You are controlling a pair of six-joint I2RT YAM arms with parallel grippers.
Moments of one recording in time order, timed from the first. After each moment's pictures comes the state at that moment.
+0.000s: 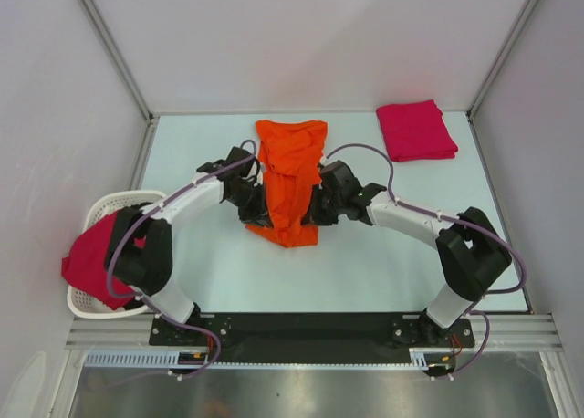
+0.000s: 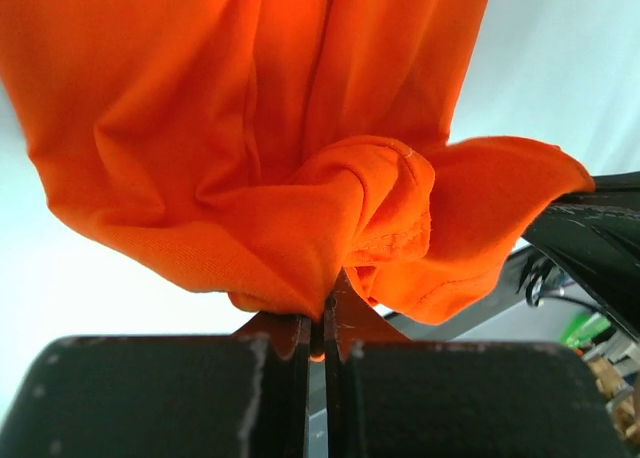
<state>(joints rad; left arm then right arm) -0.41 1.61 1.13 -0.75 0.39 -0.49 0.73 1.64 1.08 -0.28 -0.21 0.77</state>
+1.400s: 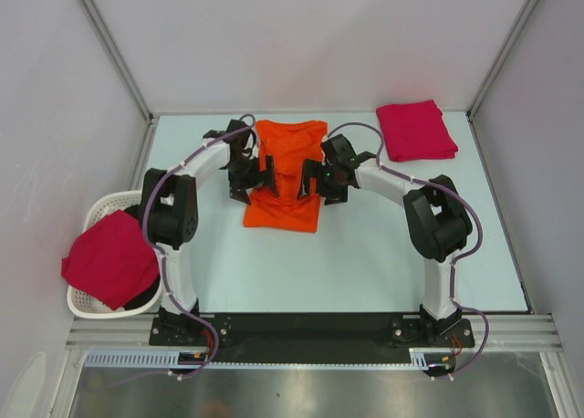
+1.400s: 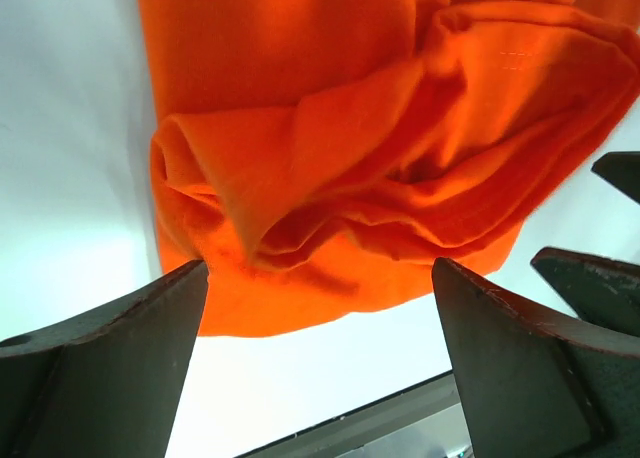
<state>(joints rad) -0.27 2.04 1.59 -0.88 0.32 -0.38 0.55 1.99 1.45 -0.44 -0.24 0.59</state>
